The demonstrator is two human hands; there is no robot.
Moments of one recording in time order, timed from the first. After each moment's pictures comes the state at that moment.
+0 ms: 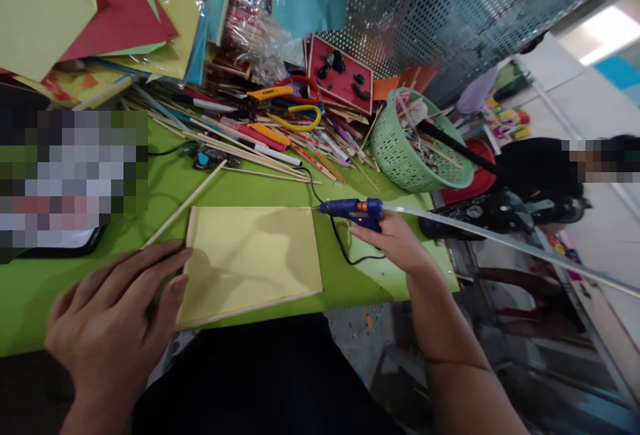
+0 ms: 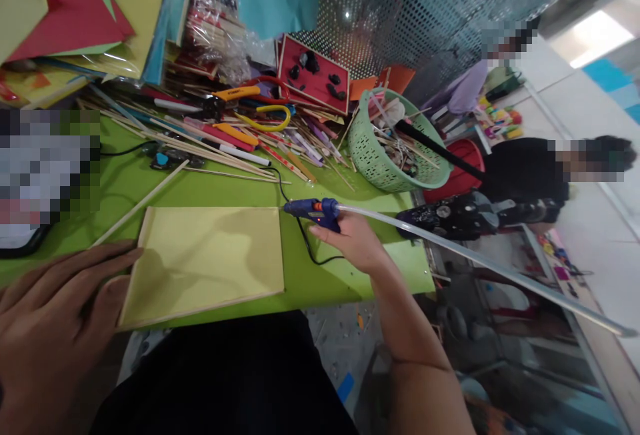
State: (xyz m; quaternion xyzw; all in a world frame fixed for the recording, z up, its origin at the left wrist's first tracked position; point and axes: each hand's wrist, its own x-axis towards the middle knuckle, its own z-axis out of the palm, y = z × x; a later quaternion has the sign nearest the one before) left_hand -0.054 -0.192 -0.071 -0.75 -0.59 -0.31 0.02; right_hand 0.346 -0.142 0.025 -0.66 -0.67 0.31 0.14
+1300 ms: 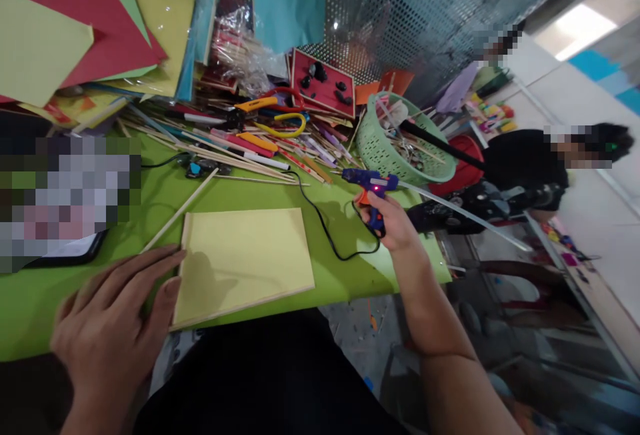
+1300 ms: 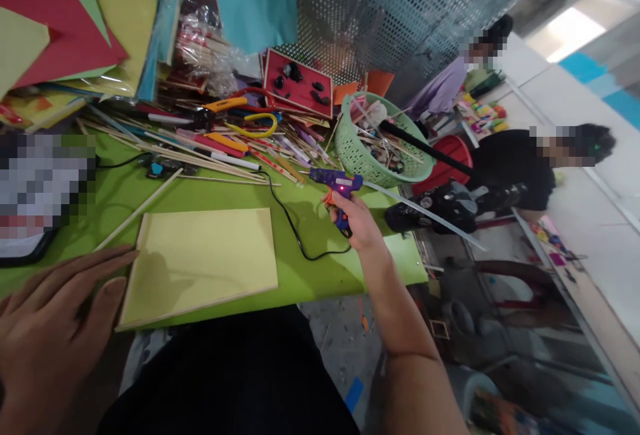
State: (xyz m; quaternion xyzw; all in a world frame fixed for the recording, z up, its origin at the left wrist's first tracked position) left_hand -0.051 -0.191 -0.068 -0.73 -0.61 -0.32 -0.01; right_hand 0.363 -0.132 0.007 -0.67 -0.42 0.42 0.45
